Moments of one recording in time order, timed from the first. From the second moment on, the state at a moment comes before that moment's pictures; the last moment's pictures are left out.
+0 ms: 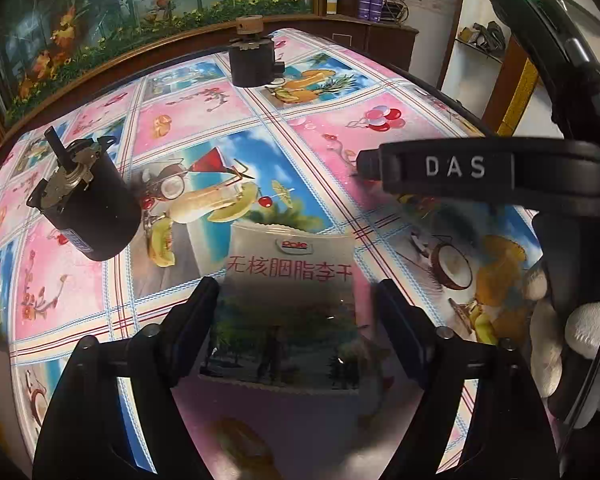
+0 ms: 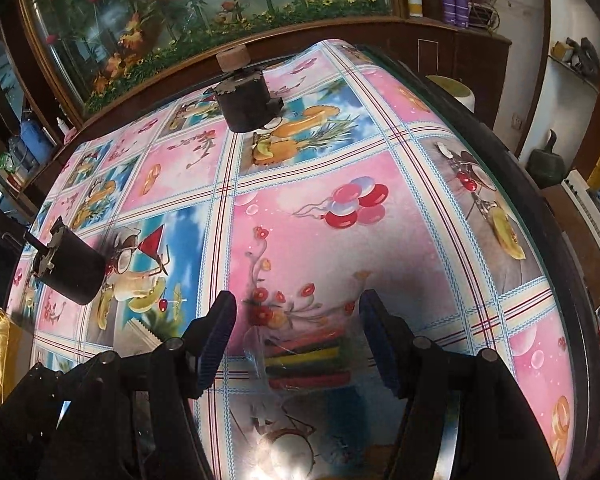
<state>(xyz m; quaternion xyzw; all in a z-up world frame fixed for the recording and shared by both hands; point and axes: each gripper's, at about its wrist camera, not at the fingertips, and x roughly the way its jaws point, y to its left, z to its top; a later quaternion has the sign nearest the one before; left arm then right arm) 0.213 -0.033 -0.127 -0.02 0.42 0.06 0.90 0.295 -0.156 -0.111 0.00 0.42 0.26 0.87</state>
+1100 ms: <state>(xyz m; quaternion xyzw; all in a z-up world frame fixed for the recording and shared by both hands) 0.034 0.055 -0.042 -0.19 0.30 0.12 0.92 0.230 -0.162 -0.085 0.11 0.41 0.36 0.83</state>
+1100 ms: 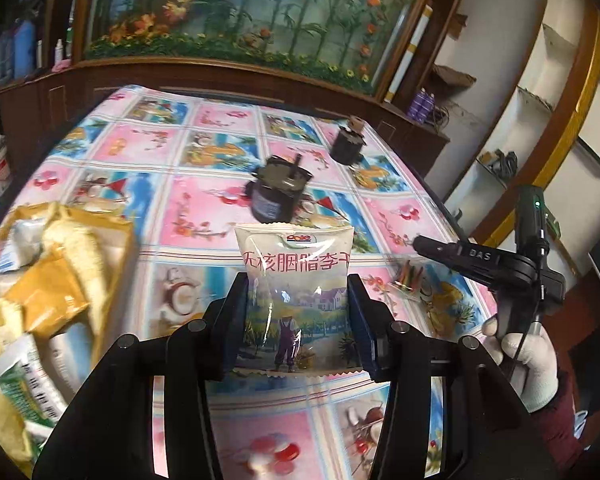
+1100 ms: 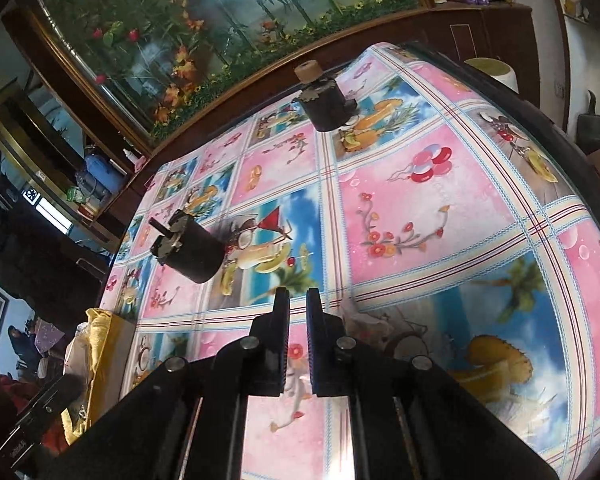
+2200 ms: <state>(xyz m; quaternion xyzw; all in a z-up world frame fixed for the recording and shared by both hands) -0.138 0.173 -0.063 -0.28 0.24 0.31 0.88 0.124 -0.052 -0.046 0.07 0.42 0.49 0.76</state>
